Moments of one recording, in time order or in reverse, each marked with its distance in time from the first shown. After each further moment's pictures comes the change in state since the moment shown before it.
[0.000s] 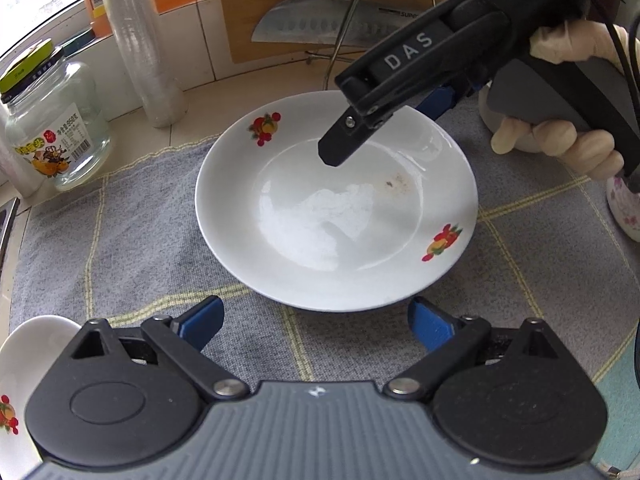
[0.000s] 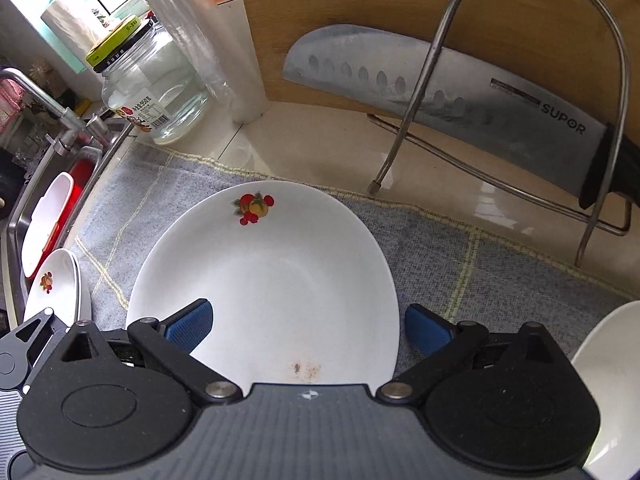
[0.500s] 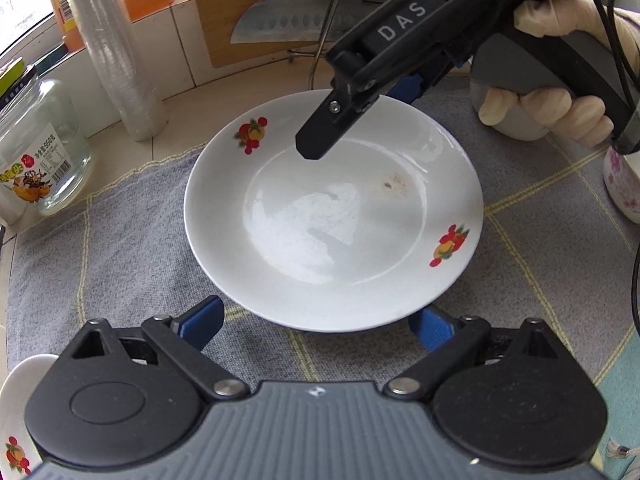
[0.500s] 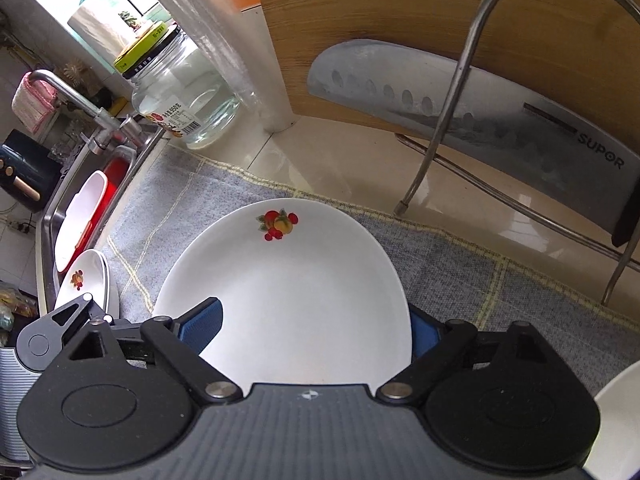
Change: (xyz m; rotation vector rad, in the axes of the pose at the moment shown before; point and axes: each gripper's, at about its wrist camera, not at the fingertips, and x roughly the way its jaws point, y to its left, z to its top) left arm 0.009 0.005 0.009 0.078 0.010 -0.035; right arm 0.004 -0.005 0.015 -0.045 0.010 0.123
